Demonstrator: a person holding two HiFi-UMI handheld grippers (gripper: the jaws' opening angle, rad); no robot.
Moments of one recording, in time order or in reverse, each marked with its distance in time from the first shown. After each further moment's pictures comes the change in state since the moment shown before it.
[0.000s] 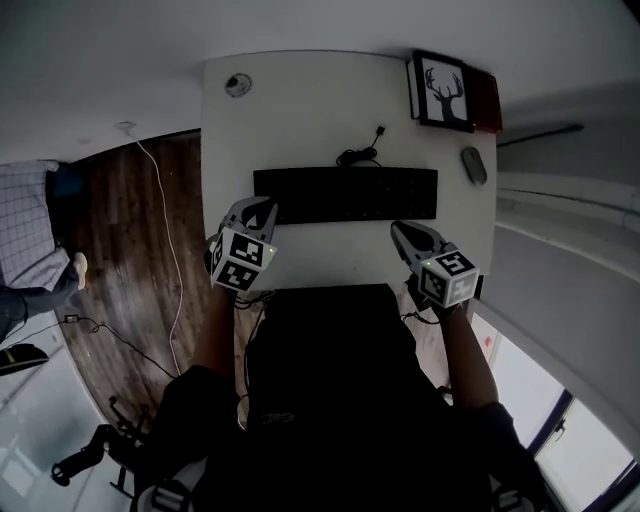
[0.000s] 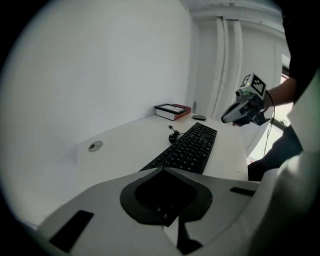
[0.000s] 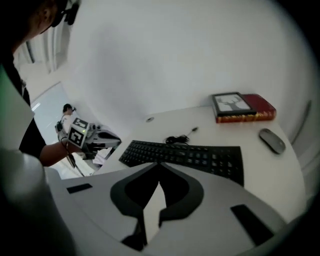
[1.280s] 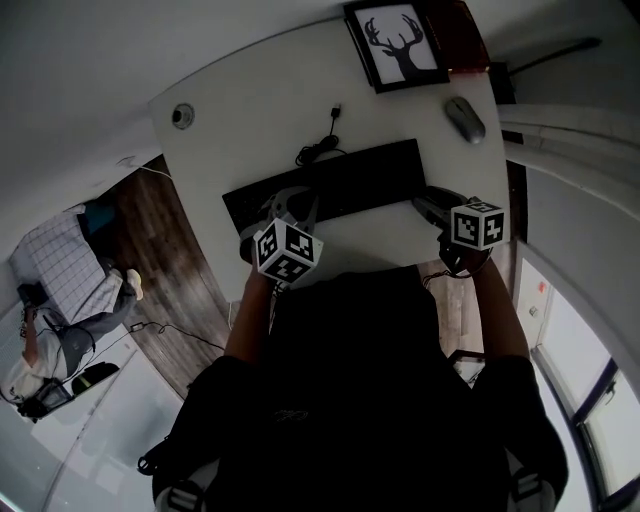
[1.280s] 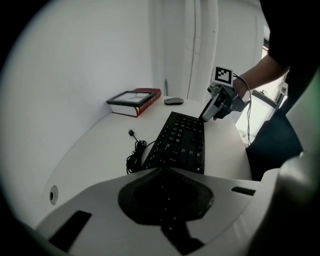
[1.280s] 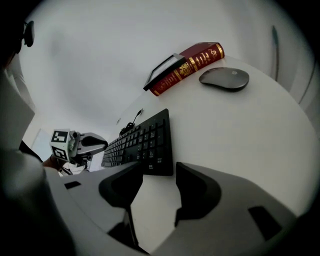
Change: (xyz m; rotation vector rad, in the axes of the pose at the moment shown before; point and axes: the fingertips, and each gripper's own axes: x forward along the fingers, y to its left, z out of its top) left arm 0.119 -0.108 0.074 0.332 0.215 -0.190; right arm -0.010 -0.164 -0.078 0.459 0.124 0.027
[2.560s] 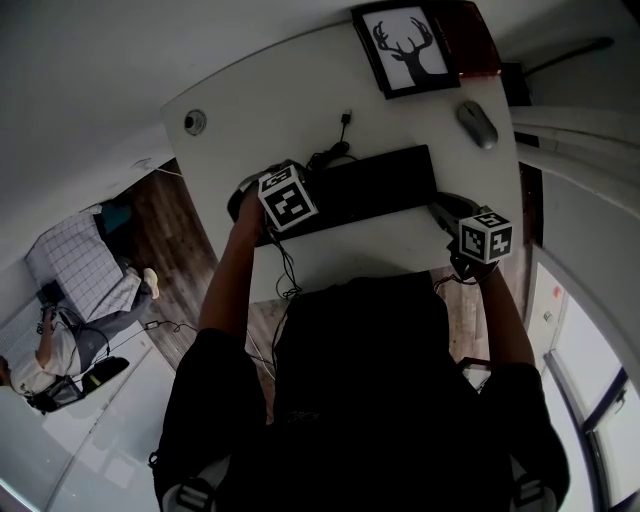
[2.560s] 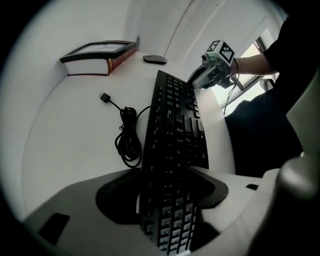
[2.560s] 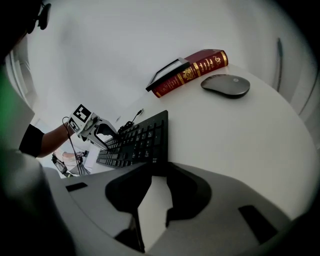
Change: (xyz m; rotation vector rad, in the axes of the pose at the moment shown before) left arm 0.033 0.025 -0.036 0.196 0.405 -0.406; right arm 0.004 -0.006 0.000 -0.086 -0.033 -0.028
